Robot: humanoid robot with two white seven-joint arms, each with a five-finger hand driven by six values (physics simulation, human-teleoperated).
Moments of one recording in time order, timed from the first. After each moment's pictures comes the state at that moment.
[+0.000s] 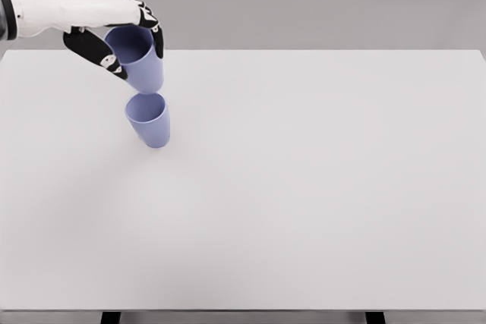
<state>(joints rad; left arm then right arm) -1.31 1.00 -1.14 -1.70 0.18 -0.08 -0.61 0.02 0.00 0.04 0.13 0.11 -0.12 0.61</state>
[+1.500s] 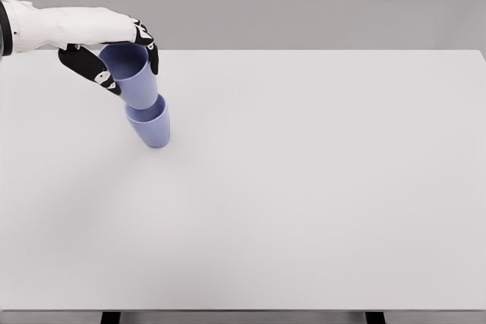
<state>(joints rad) -1.32 1.04 -1.19 -1.75 0.18 -0.07 -0.61 0.02 0.00 0.04 0.13 0.11 -0.12 0.61</state>
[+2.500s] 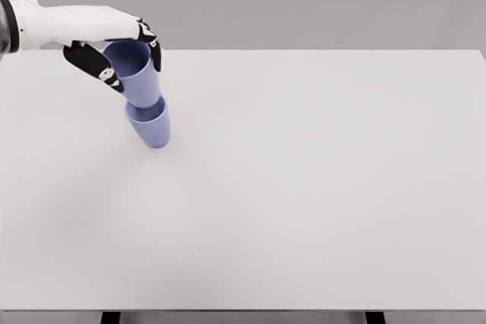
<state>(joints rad) -1.31 1.01 -1.19 -1.71 0.18 -0.07 -0.61 0.02 0.00 0.04 0.13 0.11 -0.12 0.61</state>
